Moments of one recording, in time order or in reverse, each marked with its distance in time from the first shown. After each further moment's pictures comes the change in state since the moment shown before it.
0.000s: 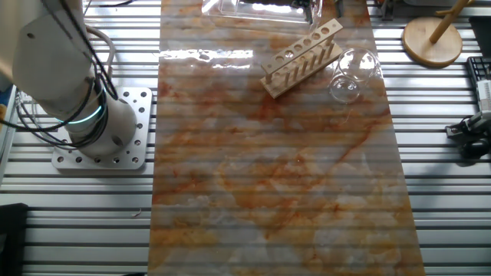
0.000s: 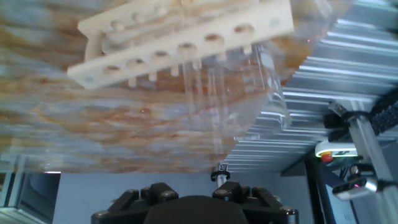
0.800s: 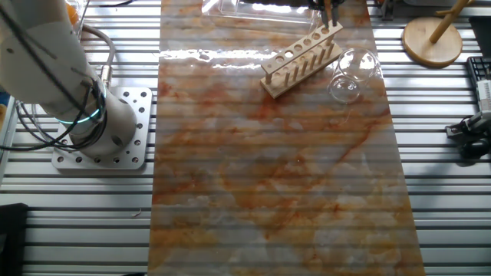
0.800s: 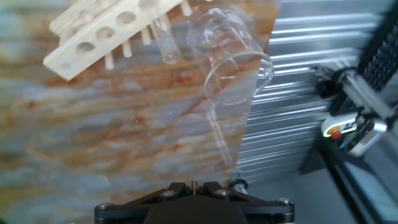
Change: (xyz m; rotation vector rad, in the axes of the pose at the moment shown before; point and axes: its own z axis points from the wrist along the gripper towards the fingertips) arm 0.046 0.009 0.020 -0.029 -0.183 0.285
